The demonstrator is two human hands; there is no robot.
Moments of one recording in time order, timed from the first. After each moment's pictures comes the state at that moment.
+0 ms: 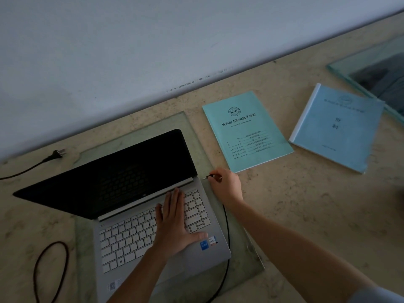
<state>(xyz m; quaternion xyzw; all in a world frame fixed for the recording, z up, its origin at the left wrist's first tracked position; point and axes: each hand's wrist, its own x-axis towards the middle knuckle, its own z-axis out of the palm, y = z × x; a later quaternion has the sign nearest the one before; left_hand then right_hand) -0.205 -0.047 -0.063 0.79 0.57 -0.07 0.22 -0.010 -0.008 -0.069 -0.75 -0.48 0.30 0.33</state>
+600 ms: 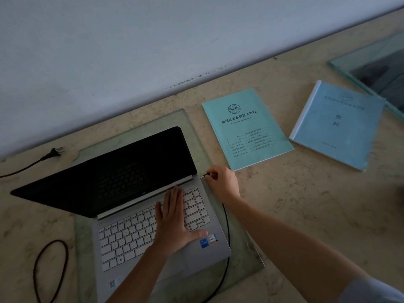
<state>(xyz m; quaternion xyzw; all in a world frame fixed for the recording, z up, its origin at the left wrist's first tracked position) -0.205 -0.048 -0.064 0.79 0.57 -0.06 0.21 -0.015 -0.002 -0.067 -0.75 -0.50 0.30 0.31</state>
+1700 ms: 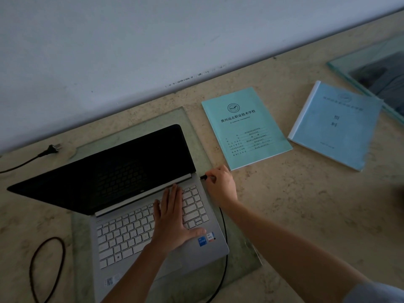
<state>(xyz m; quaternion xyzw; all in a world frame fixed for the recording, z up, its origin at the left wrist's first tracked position) -0.204 -0.048 -0.064 0.79 0.57 -0.06 0.21 -0.024 -0.012 -0.068 -0.76 -0.50 0.30 0.30</state>
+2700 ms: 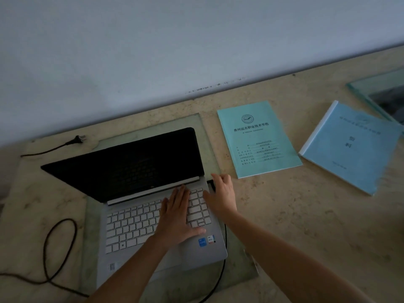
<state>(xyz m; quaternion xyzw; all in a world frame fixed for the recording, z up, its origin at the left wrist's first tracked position) -0.201 -0.050 -0.058 0.79 0.57 -0.06 0.20 -0.034 -0.025 -0.064 -0.73 -0.56 0.31 0.25</state>
